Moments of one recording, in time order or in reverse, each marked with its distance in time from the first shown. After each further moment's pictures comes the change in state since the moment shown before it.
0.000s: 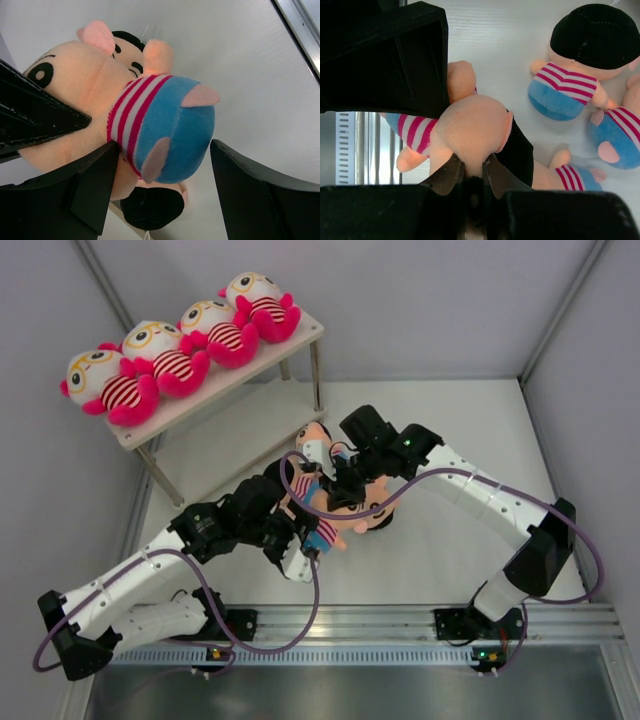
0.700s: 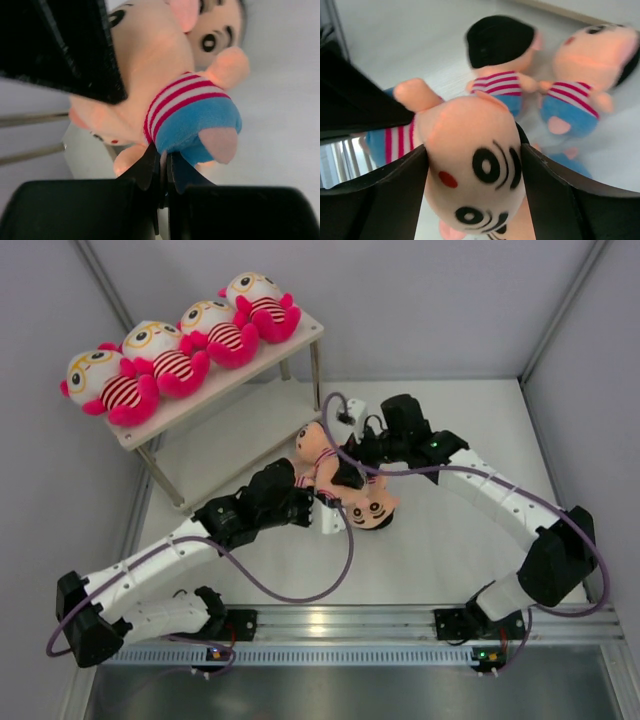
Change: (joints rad) left arm 0.006 0.095 -0.034 0.312 -0.301 -0.322; right arm -0.178 -0.095 -0.239 0.426 0.010 0.352
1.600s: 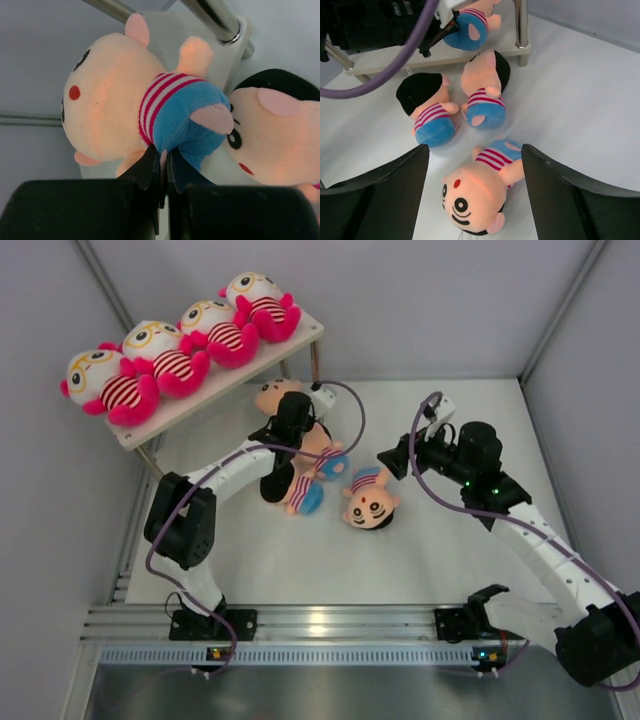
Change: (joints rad) left arm 0.346 0.719 0.389 0.495 -0.536 -0.451; right arm -0.266 -0.436 -0.441 0.429 0.181 0.326
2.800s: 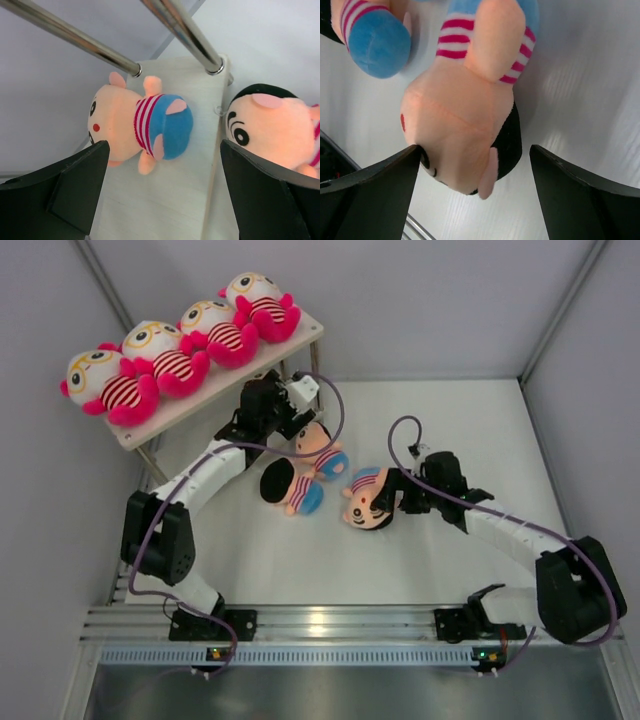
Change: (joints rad) left arm 0.153 -0.114 -0.033 0.026 0.404 0.103; right arm 0.000 0.203 -0.232 -0.044 0.038 0.355
